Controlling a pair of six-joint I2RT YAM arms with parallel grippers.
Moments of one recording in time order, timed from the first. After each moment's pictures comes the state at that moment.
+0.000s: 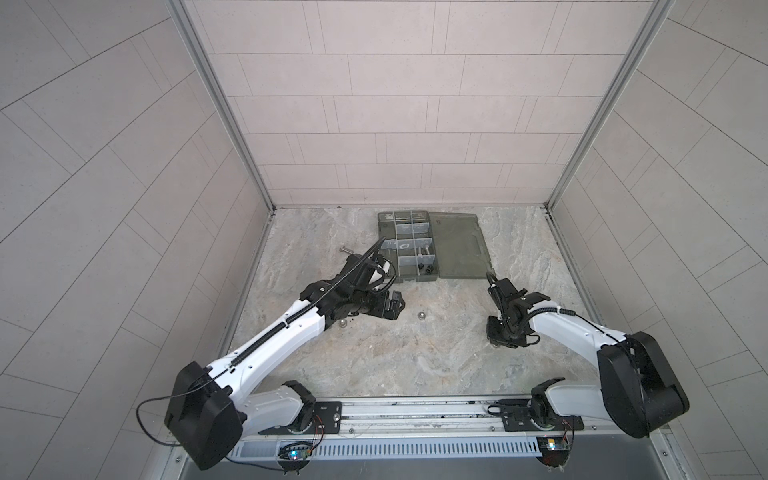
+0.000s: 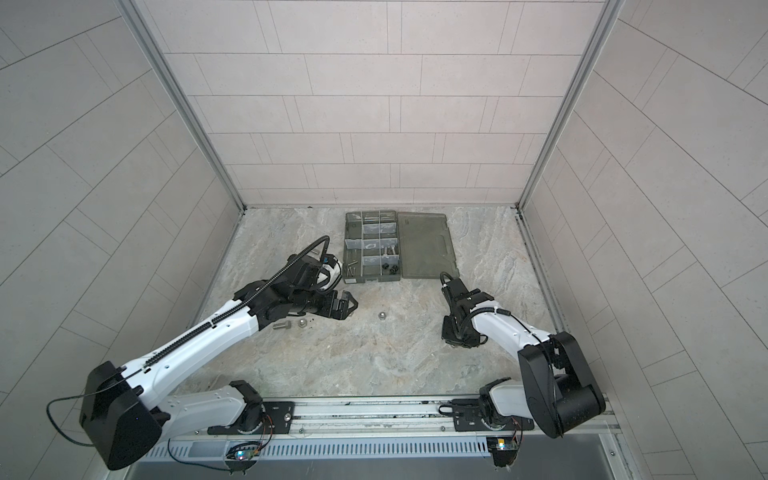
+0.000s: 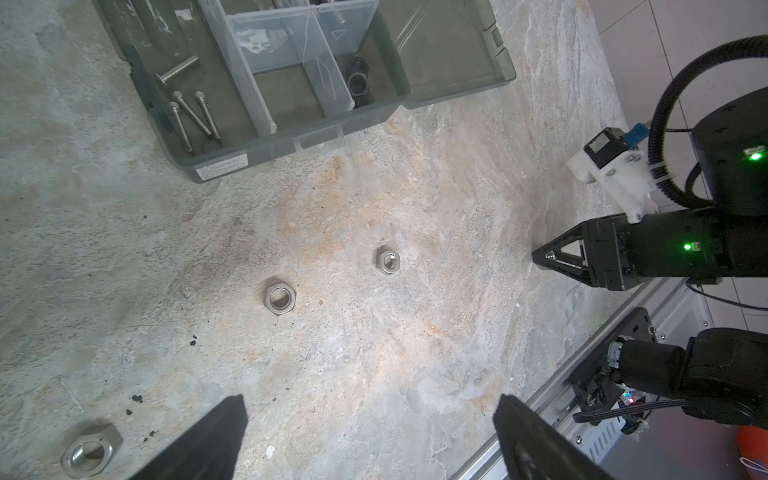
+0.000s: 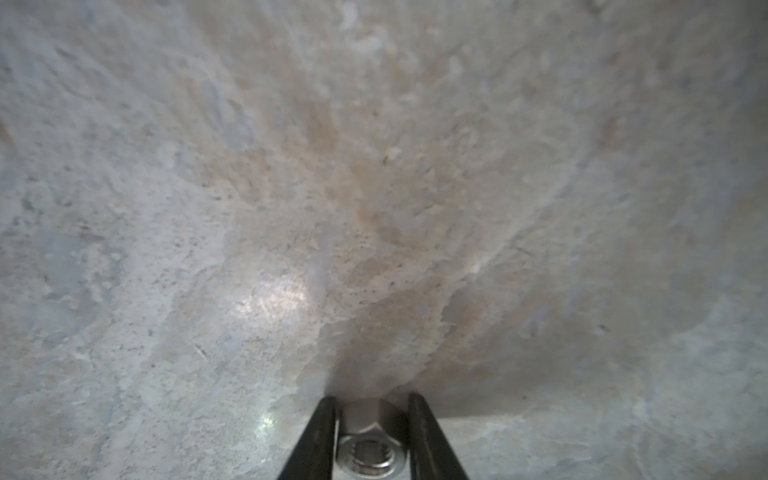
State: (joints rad) left arm -0.63 1.20 0.94 -0.64 0.23 -0.39; right arm 0.30 1.31 0.62 -0.78 -0.02 0.58
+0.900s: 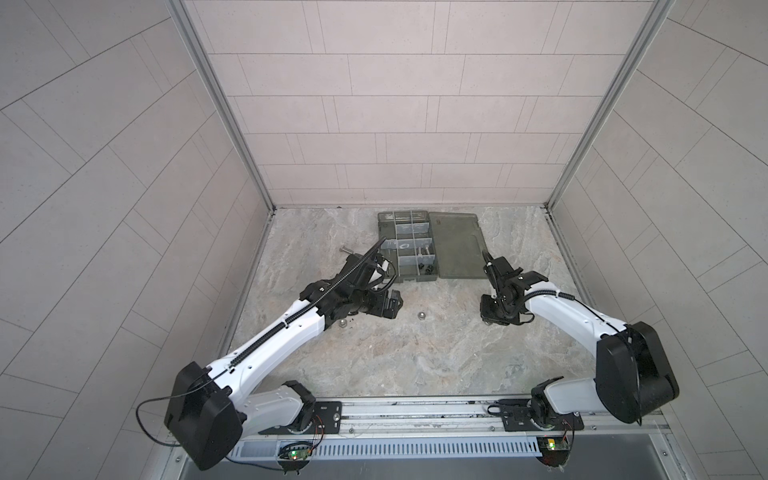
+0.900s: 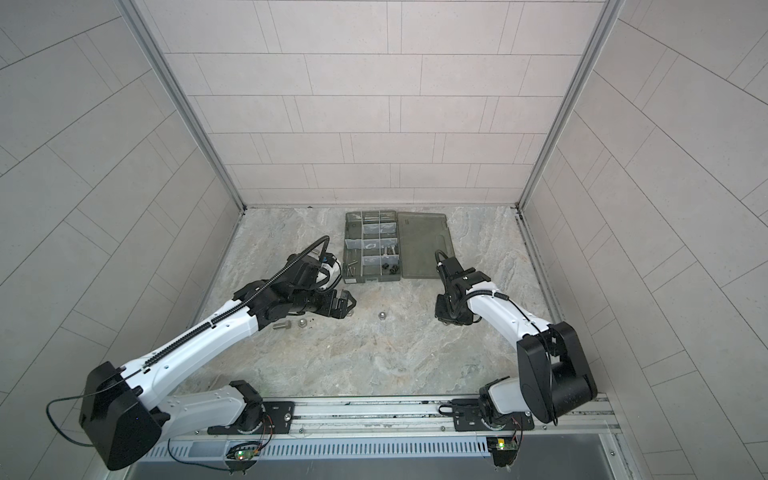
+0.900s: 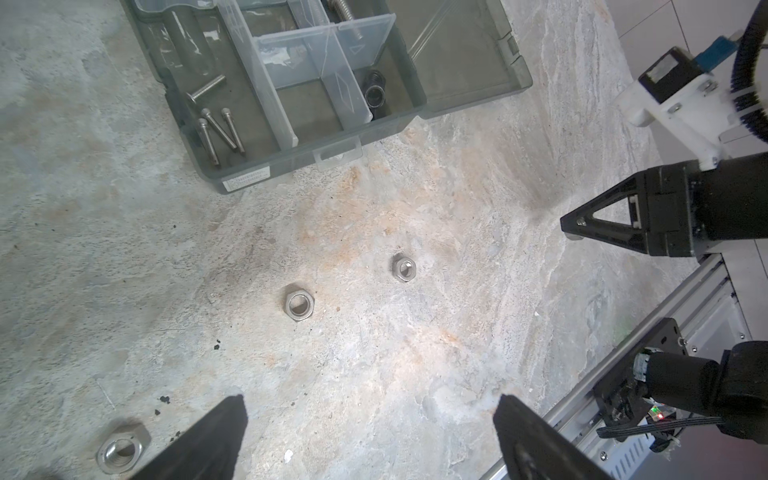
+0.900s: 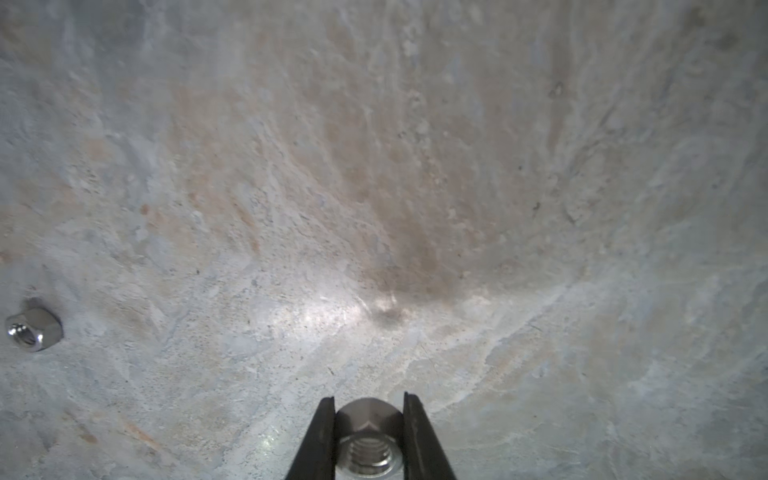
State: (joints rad) left arm -0.62 1.19 0.94 -0.64 0.18 -0.37; right arm 0.32 1.41 0.89 -0.85 -0.02 0.54
